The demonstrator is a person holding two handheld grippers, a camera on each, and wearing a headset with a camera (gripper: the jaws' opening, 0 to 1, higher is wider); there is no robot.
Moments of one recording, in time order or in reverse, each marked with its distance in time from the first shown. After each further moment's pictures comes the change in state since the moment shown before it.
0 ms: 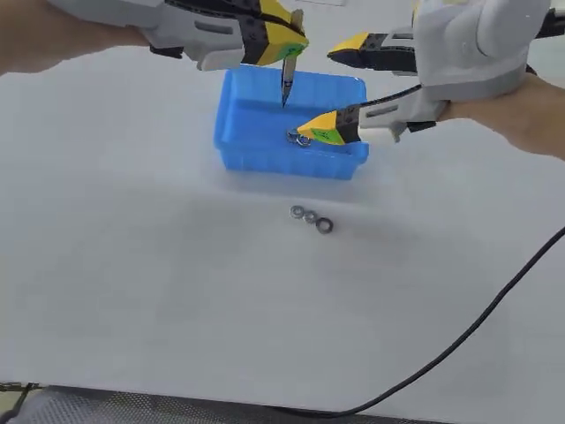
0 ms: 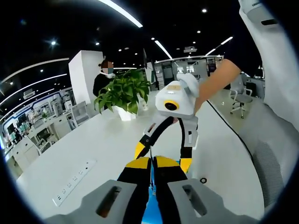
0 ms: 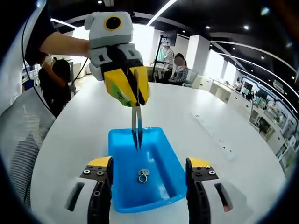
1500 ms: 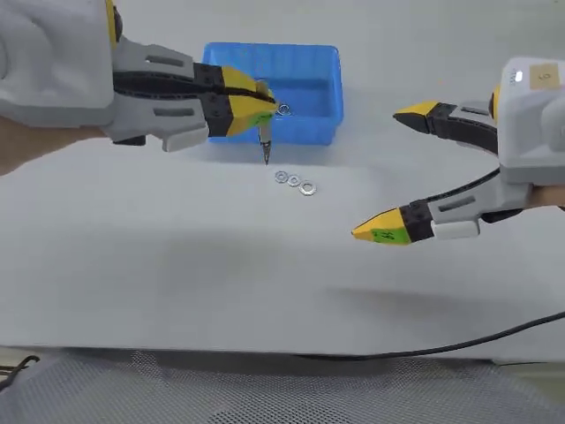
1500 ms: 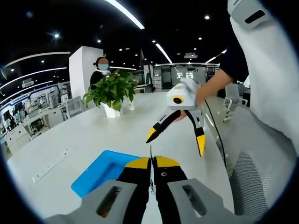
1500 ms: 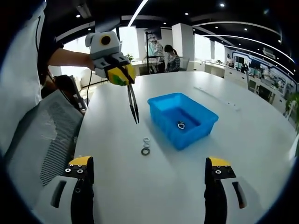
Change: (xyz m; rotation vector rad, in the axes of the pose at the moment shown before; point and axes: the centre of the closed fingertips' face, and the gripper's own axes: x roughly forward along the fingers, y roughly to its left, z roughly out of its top) left arm -0.006 -0.102 -0.011 -0.095 -0.028 -0.048; right arm -0.084 0.107 -0.063 0.239 0.023 0.039
